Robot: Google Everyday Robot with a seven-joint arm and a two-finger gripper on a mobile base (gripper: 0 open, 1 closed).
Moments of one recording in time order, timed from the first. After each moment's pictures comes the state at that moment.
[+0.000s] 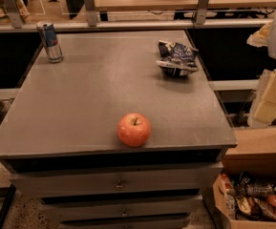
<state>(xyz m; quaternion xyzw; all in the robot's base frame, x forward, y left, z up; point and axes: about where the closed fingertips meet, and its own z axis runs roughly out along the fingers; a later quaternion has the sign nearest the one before) 0.438 -0.216 0.980 -0.60 0.78 -0.04 0.17</state>
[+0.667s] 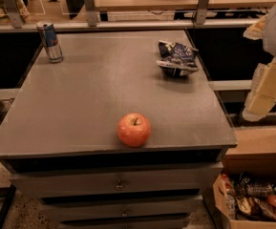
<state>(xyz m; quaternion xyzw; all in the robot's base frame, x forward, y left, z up) 0.451 -0.211 0.986 -0.61 0.77 -0.05 0.18</state>
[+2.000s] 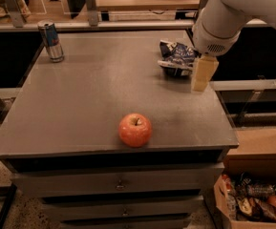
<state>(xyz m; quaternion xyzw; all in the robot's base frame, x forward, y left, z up) 0.602 -0.167 0.919 -0.65 0.72 -0.14 0.19</state>
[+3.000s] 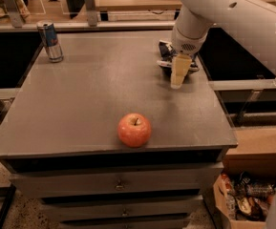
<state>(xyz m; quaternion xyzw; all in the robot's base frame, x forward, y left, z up) 0.684 -0.135 0.867 -0.65 0.73 -0.11 0.18</state>
